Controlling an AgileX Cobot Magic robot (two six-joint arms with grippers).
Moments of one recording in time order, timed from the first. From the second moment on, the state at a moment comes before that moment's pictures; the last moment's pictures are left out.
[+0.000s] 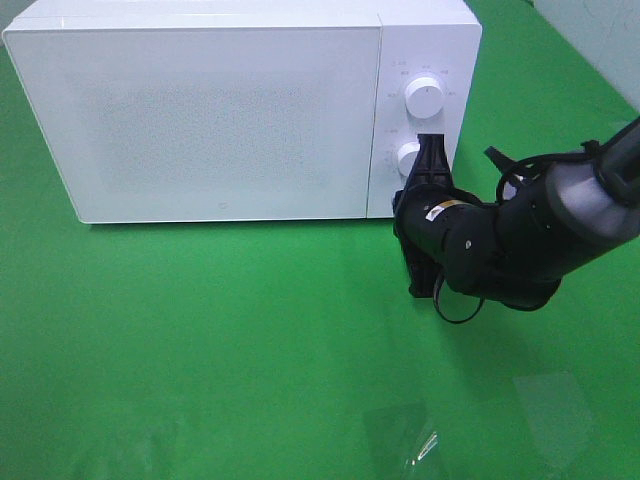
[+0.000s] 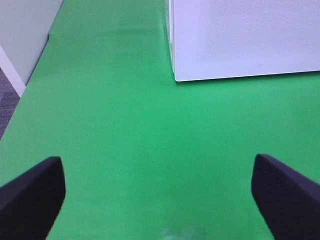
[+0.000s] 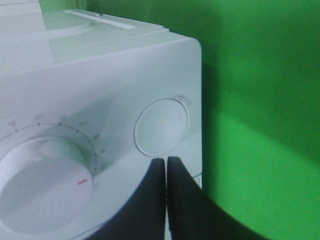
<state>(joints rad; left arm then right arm) 0.02 0.00 -0.50 -0.06 1.04 0.11 0.58 2.06 -0.81 0.62 -0.80 1.36</state>
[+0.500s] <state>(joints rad) 0.02 0.00 -0.50 -0.06 1.04 0.11 0.55 2.09 -0.88 0.72 -0.77 1.30</state>
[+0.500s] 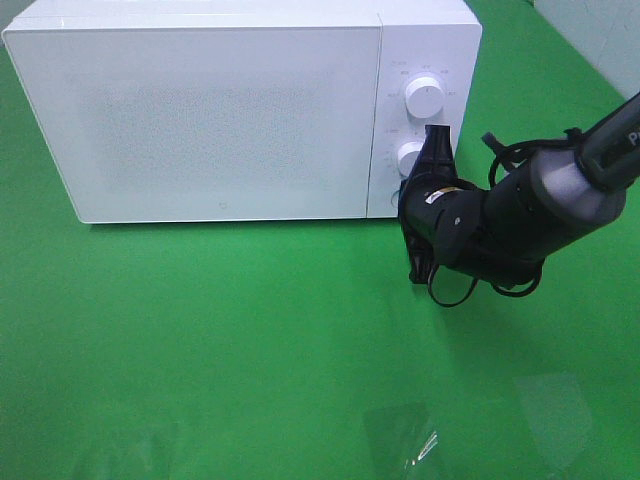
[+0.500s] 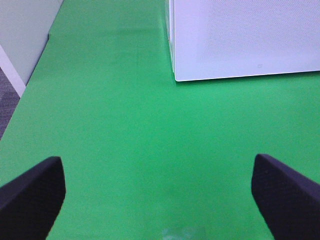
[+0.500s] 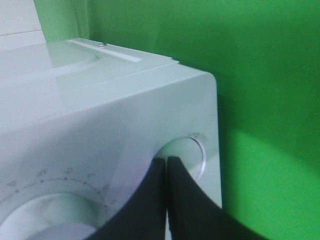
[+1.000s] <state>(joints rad) 0.02 0.00 -0.50 -0.06 1.04 0.11 0.56 2.12 -0.89 0.73 -0.84 1.30</state>
